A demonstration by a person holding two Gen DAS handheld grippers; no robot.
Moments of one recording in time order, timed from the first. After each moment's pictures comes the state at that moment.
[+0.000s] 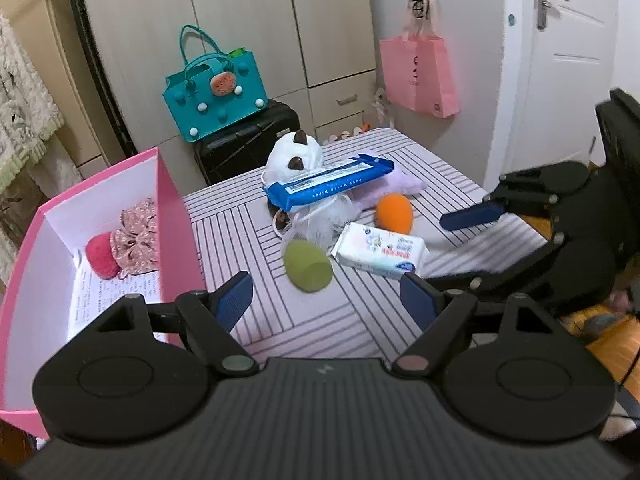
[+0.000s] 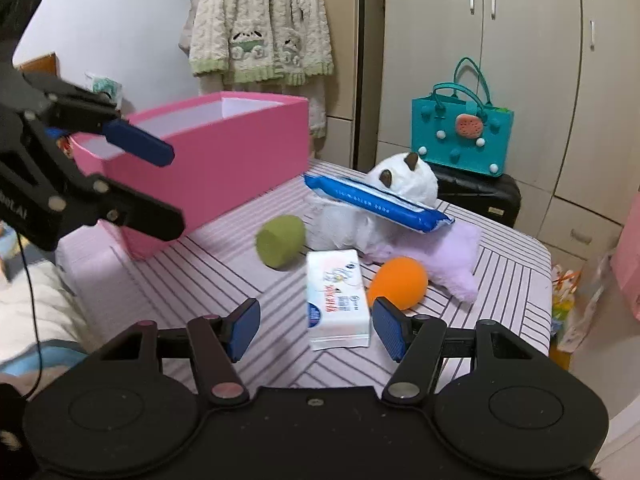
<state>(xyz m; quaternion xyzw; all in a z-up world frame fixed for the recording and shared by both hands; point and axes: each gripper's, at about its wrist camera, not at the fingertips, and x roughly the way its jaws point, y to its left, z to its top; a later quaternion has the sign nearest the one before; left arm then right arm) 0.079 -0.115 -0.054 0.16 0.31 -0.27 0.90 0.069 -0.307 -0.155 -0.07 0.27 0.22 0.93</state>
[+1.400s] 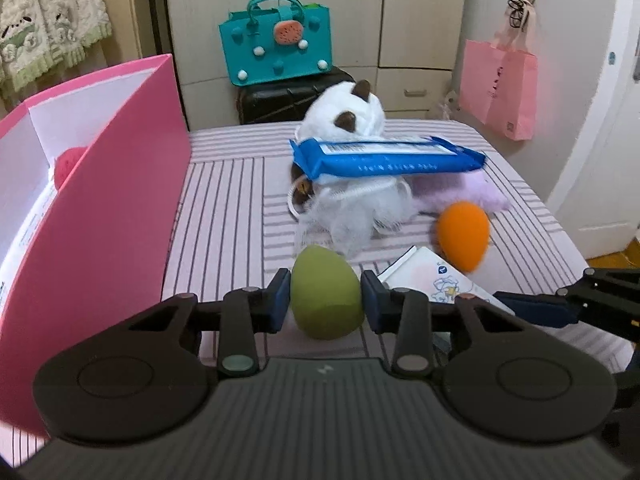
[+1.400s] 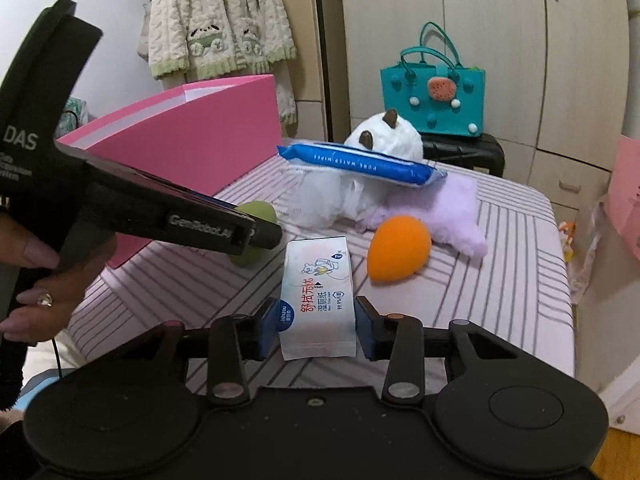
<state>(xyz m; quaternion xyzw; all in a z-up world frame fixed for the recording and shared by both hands) 0.144 -0.143 -0.123 0.05 0.36 -0.18 0.91 0.077 -0.302 -0.175 -0.01 0.31 0.18 0.93</state>
